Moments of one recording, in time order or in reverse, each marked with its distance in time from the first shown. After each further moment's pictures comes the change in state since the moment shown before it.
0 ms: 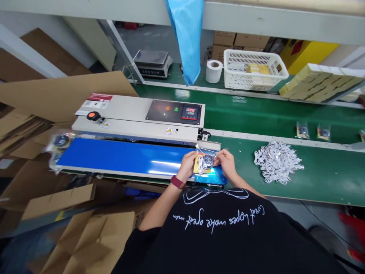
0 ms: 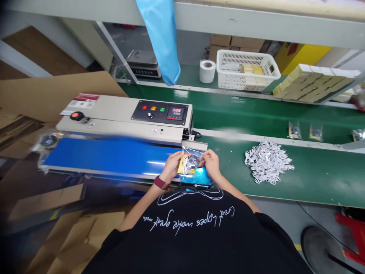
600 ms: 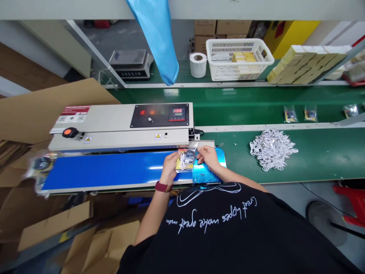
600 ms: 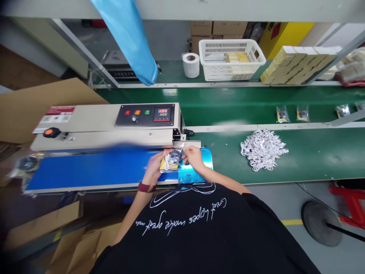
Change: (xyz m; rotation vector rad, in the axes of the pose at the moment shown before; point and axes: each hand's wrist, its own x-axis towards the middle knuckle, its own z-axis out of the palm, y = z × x) left_hand 0.021 0.027 -0.043 0.140 0.084 0.049; right_hand 0.021 0.014 0.045 -0.033 -0.070 0.124
